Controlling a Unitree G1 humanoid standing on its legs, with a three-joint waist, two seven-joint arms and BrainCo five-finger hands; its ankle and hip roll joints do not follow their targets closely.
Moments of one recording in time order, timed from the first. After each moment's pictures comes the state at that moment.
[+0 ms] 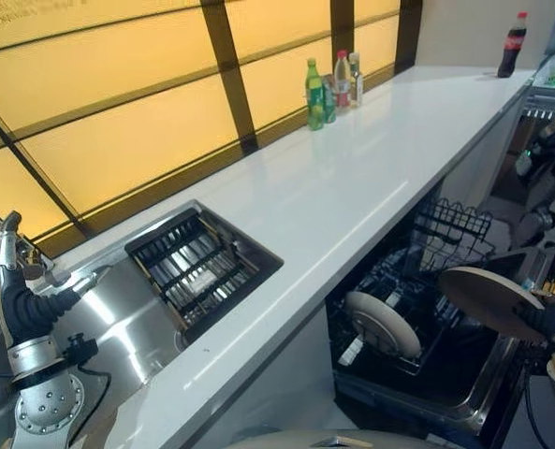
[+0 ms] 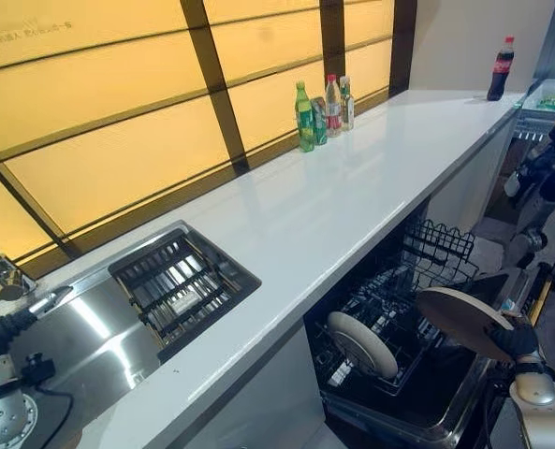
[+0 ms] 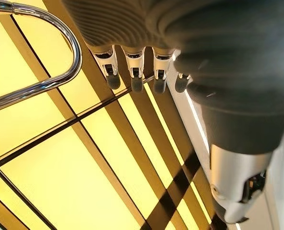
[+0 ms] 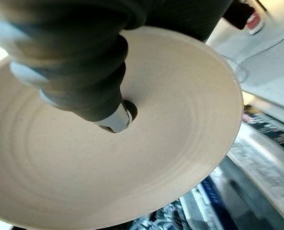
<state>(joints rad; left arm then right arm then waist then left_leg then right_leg) 0.49 0.52 0.30 -0.25 0.08 -0.39 0.54 0.26 -0.65 -0.24 0.15 0.09 0.13 -0.18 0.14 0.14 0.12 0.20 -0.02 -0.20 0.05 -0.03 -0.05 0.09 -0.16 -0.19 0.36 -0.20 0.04</state>
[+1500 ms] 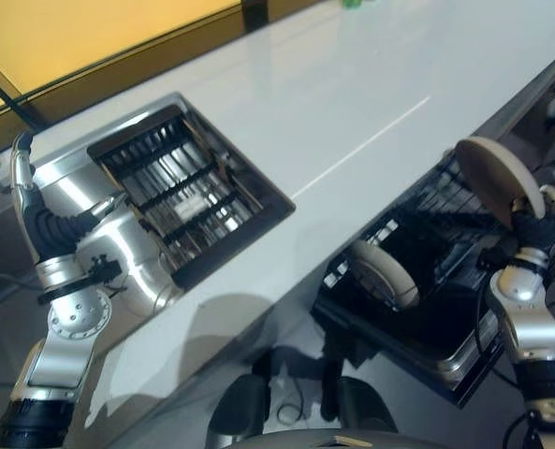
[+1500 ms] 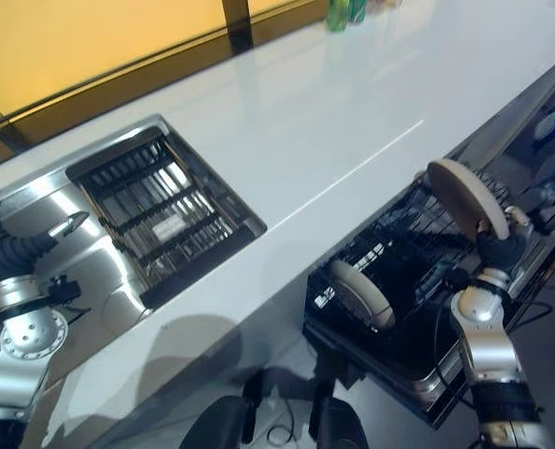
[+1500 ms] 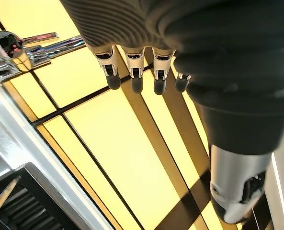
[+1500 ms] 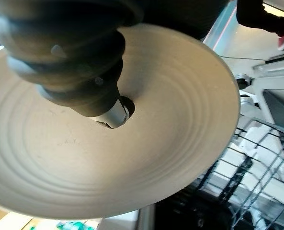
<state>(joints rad) -0.01 0.68 0.09 -0.13 0.04 -0.22 0.75 -0.21 -0.62 -0.10 0.17 0.19 0.00 -0.68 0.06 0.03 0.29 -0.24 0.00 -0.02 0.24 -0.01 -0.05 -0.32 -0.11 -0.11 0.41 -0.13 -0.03</state>
